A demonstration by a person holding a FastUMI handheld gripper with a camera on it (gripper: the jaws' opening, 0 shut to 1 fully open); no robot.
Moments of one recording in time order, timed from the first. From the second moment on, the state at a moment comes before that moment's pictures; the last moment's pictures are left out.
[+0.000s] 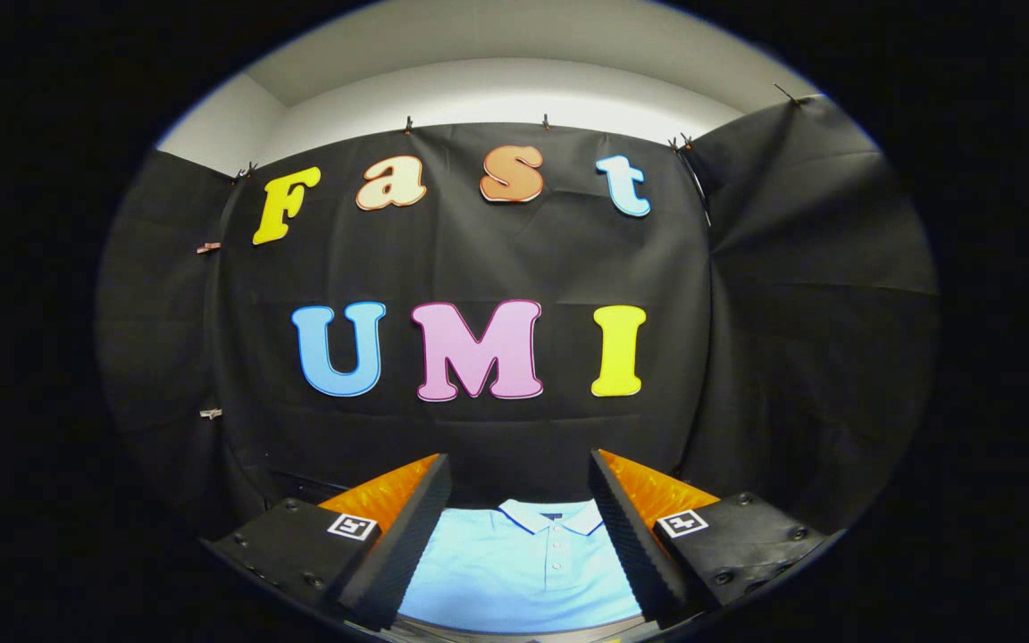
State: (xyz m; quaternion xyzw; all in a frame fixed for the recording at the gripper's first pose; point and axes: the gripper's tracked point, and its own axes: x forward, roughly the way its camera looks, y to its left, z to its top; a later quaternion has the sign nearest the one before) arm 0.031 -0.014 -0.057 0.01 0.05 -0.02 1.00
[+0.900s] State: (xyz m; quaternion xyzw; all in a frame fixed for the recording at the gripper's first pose) arm 0.098 -0.054 -0.226 0.00 0.25 -0.04 0.97
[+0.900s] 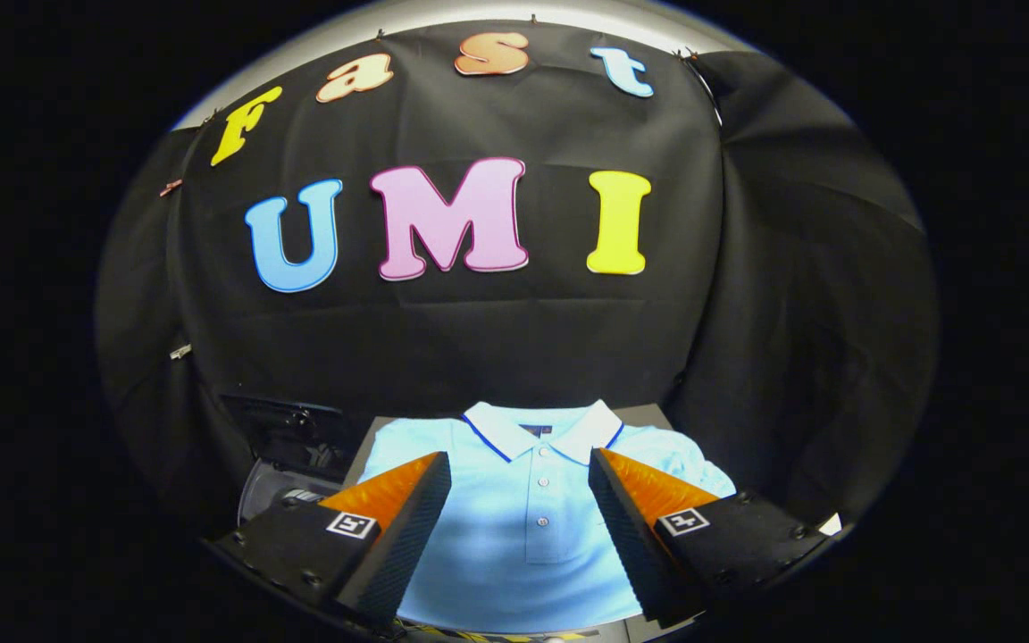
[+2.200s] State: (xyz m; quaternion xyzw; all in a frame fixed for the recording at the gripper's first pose) arm 0.104 -0.074 -0.333 0.00 0.42 -0.05 0.91
